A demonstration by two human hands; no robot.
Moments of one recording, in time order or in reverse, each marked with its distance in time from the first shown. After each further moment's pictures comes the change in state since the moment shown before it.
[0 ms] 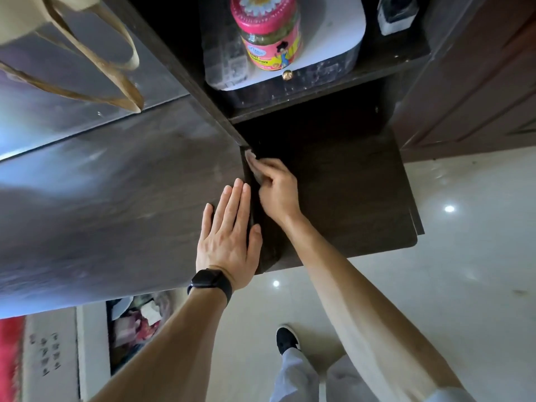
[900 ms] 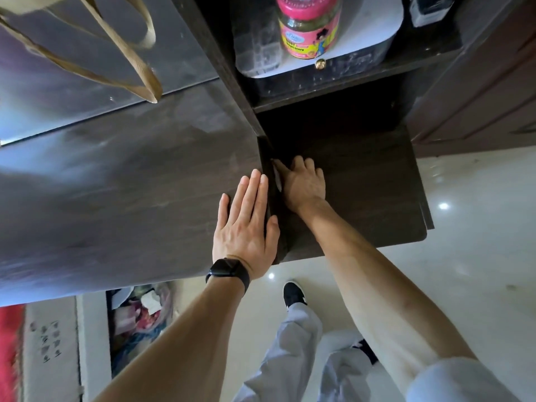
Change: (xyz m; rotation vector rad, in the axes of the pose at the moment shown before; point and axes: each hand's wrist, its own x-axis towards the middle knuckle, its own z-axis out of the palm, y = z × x) left_hand 0.001 -0.001 0.000 -0.034 -0.001 -0.001; right_hand 0.021 0.031 -0.005 -1.003 -0.289 0.068
